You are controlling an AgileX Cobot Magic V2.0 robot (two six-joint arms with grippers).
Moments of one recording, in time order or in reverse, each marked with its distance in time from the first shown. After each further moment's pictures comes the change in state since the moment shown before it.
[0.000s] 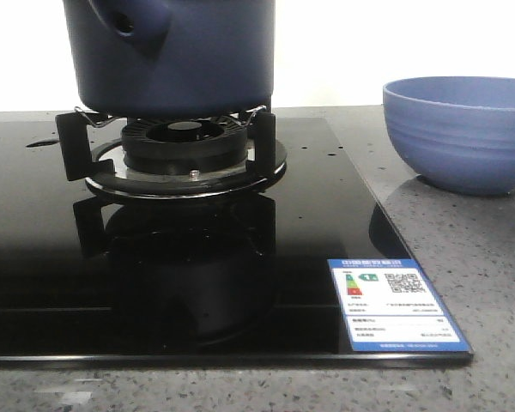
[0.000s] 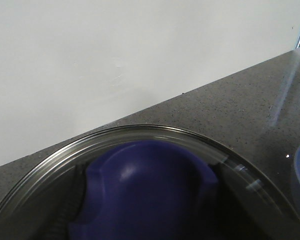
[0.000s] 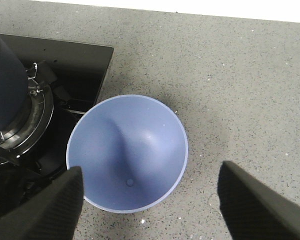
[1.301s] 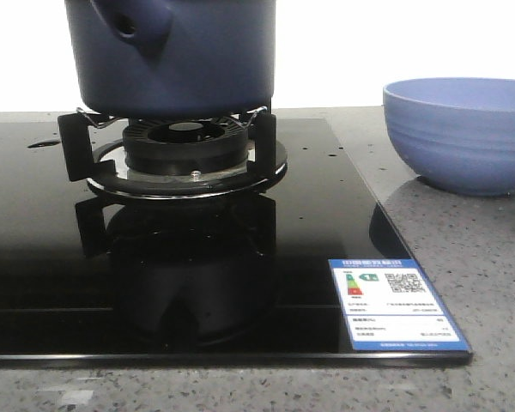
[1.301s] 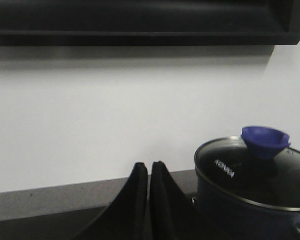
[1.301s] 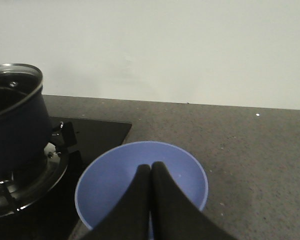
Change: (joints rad) left arm 0.318 -0.968 0.619 0.010 -0.023 -0.026; right arm 0.000 -0.540 0.814 0.501 -0.751 -0.493
